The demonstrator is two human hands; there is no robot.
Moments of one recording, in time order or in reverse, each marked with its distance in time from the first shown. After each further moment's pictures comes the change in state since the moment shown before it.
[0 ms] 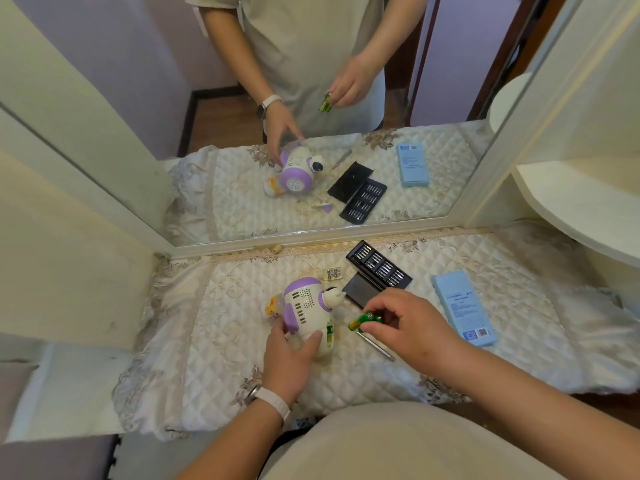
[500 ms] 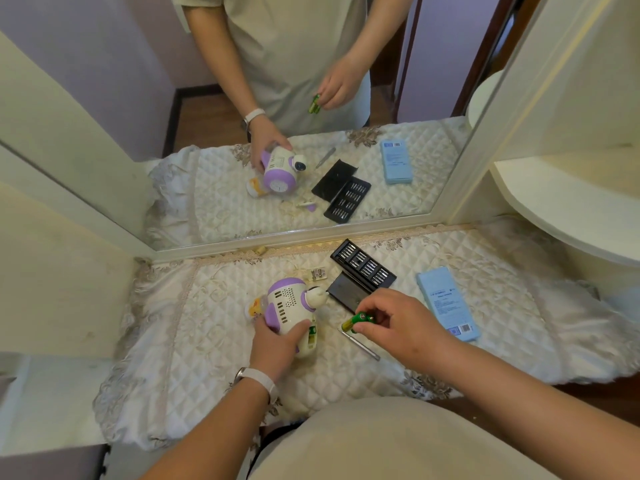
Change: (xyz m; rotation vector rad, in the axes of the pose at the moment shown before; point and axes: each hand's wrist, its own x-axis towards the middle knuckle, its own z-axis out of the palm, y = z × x) left_hand 0.031 0.004 0.011 -0.113 -0.019 -0.145; right_hand -0.003 0.012 -0.012 0.020 -0.028 0.032
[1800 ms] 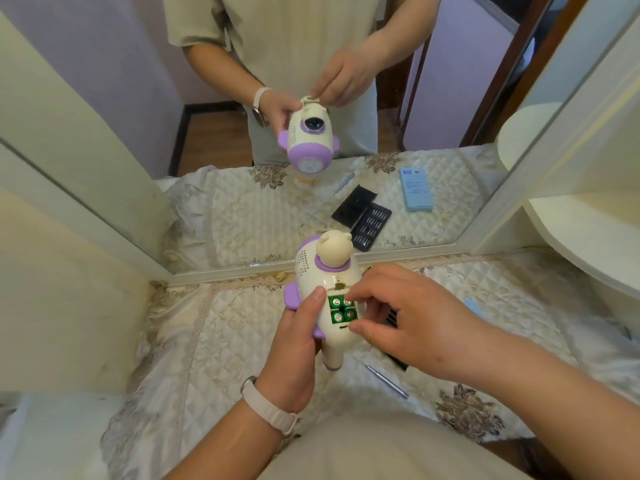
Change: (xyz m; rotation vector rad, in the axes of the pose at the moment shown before) left_hand -0.044 0.118 -0.032 -0.566 -0.450 0.228; right_hand 0.040 -0.108 -0.035 -0.179 0.058 -0.367
